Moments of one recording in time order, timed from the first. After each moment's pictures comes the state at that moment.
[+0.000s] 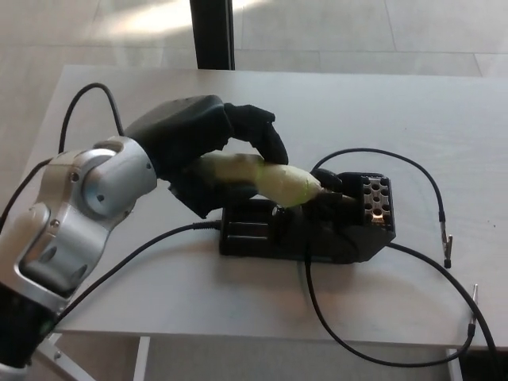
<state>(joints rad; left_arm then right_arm) -0.54 0.54 -0.42 0.03 0.34 0.03 -0.43 -0.20 -0.76 -0.41 1.33 0.08 -0.08 0.16</state>
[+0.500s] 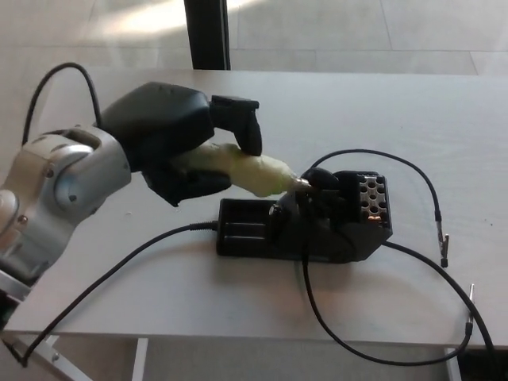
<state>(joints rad) -0.60 0.70 -0.44 0.06 0.45 -0.14 -0.36 -0.22 -0.76 -0.42 1.33 0.08 -0.08 0.15</state>
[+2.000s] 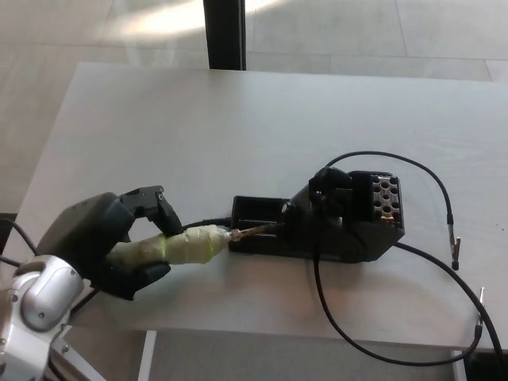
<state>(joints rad) -0.11 0.51 -0.21 0.08 0.46 -0.02 -0.19 -0.22 -0.77 -0.41 1.34 0.08 -0.08 0.12</state>
